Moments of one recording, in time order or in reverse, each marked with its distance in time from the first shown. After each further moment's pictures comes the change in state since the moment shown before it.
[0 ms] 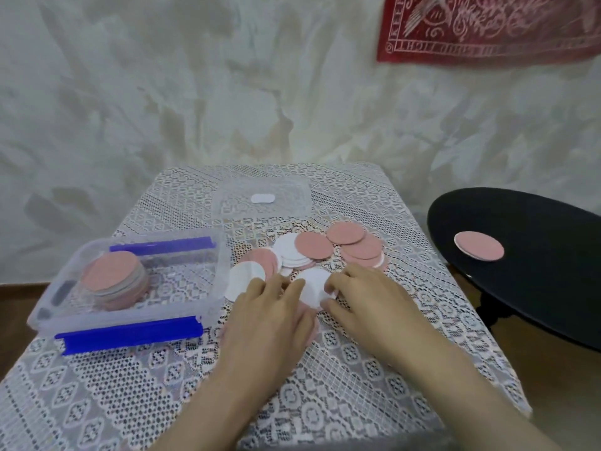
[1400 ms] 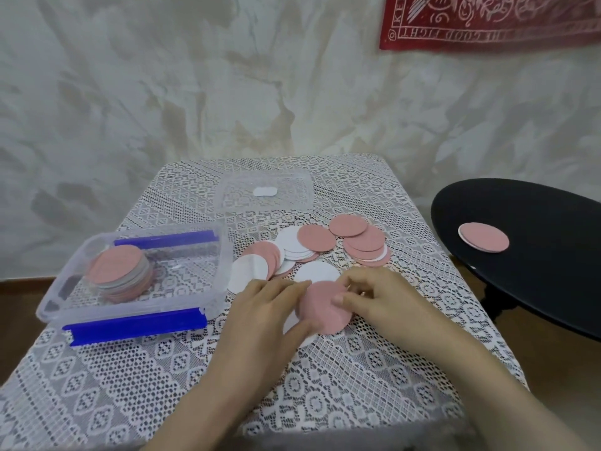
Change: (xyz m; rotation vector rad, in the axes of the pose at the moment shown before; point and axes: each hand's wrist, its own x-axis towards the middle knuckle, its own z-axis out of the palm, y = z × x) left_hand -0.020 -0.007 -0.005 -0.263 0.062 -0.017; right_hand -0.009 0.021 -0.002 0.663 -0.114 0.088
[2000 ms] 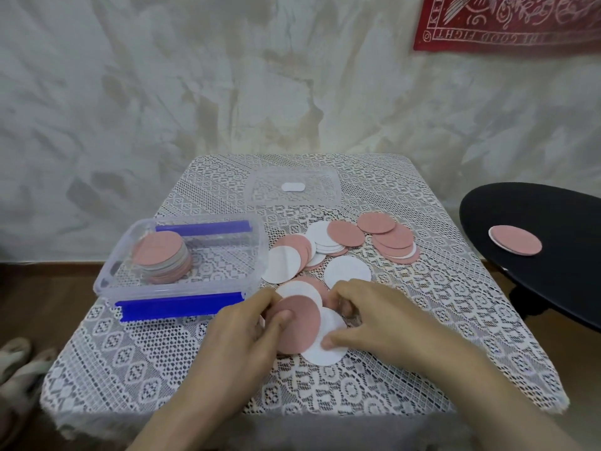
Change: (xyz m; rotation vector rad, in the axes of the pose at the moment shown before) left_hand -0.049 -0.031 -0.041 -0.314 0.060 -0.202; right_hand -0.005 -0.043 0.038 -0.357 -0.171 -0.020
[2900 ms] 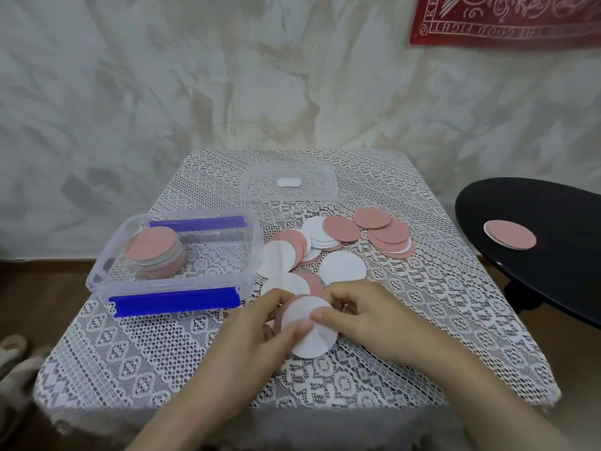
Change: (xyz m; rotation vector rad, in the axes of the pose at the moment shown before) left_hand -0.003 0.019 0.004 -0.322 -0.186 -0.123; right_hand 0.003 0.011 0.014 0.382 0.030 -0.095
